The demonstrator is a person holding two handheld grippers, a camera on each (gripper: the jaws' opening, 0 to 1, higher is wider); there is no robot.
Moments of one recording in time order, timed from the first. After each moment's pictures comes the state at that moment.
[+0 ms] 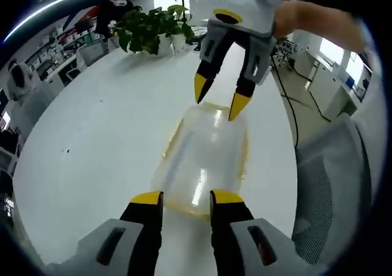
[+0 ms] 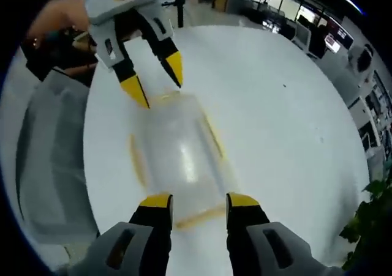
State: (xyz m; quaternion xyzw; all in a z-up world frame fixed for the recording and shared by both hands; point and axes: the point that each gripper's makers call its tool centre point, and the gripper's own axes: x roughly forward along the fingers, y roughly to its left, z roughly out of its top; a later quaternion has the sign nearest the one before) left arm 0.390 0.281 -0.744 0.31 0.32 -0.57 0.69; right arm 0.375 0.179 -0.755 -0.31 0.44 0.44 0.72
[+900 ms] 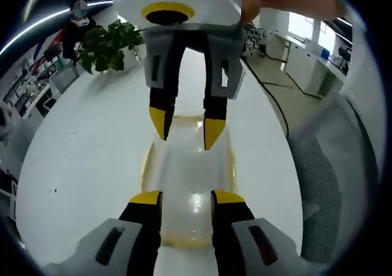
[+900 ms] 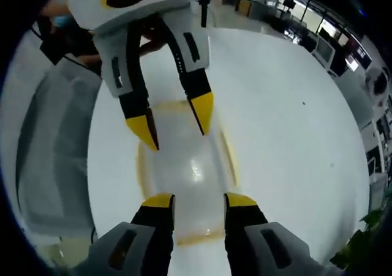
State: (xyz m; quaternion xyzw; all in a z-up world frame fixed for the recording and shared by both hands) left arm 0.378 0.239 -0.751 0.34 0.27 -0.64 0.64; right arm 0.382 0.203 -0.760 -0.33 0.43 0.49 0.69
